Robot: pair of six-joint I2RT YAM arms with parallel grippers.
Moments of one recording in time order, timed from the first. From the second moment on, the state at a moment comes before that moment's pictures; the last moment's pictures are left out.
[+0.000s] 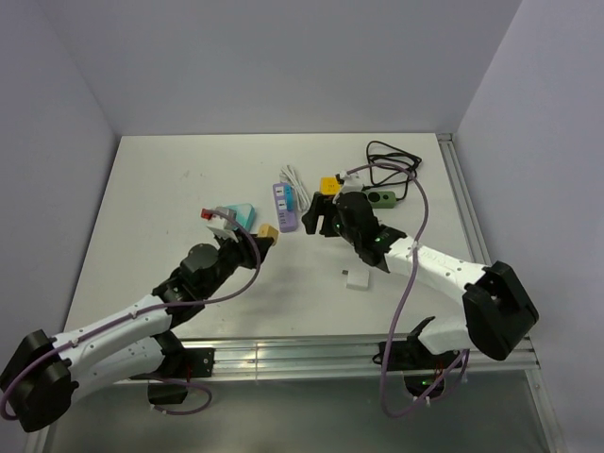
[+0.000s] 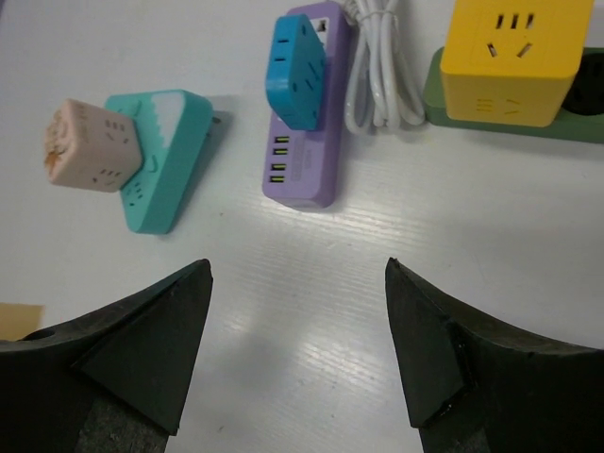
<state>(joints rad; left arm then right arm) -0.81 0.91 0.40 0.39 -0.20 -0.52 0.66 1.32 0.77 0.10 0.14 0.54</state>
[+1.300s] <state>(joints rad) -0.81 0.91 0.46 0.31 -0.29 -0.52 0.52 2.00 1.47 -0.31 0.50 0.38</state>
